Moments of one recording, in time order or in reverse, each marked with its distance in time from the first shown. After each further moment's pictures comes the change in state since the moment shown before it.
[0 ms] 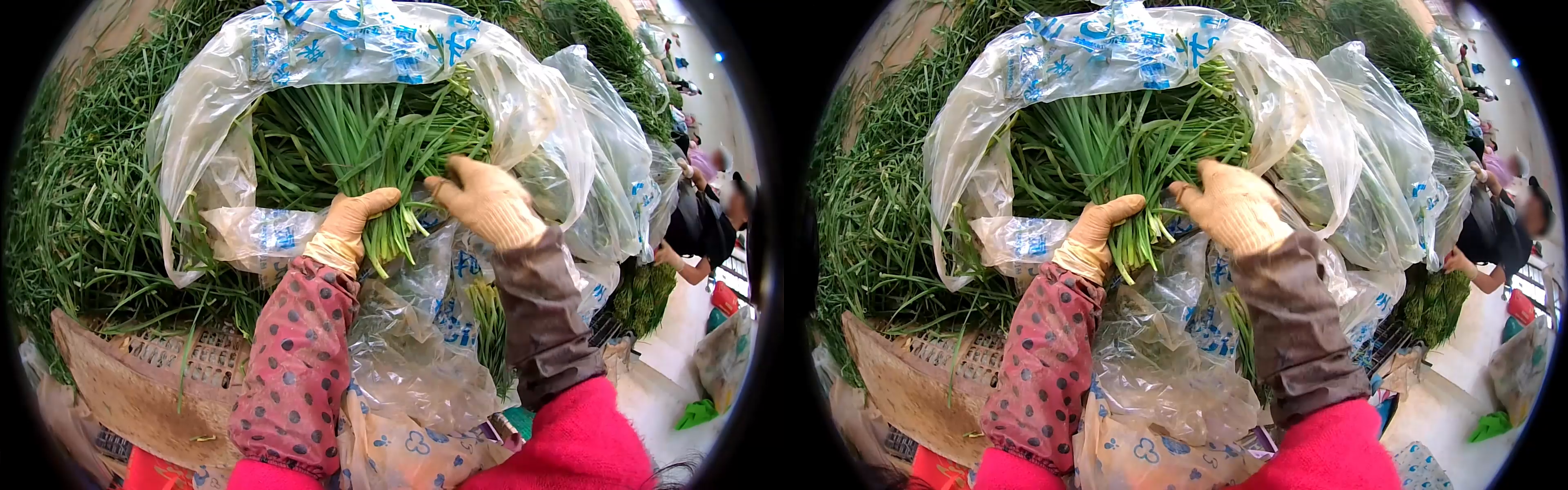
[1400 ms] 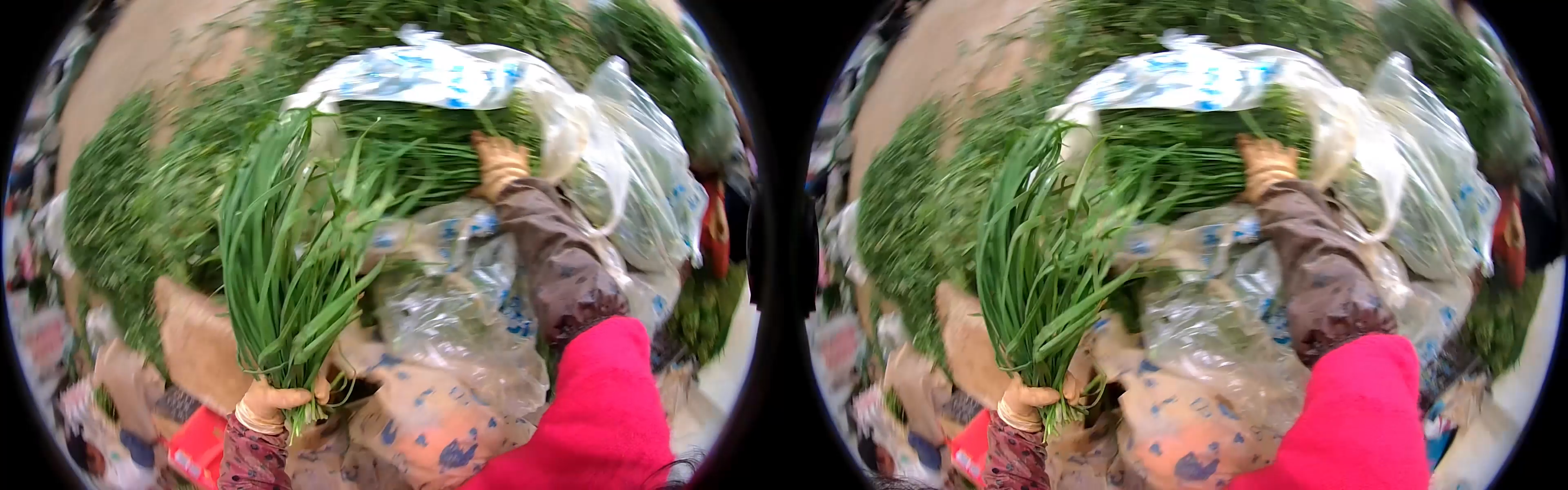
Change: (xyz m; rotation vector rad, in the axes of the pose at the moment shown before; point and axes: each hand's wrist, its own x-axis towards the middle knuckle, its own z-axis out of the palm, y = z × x) left_hand -0.338 0.060 -0.055 0.337 0.208 0.039; right_hand 0.080 -0.010 0.040 -0.299 0.212 -0.257
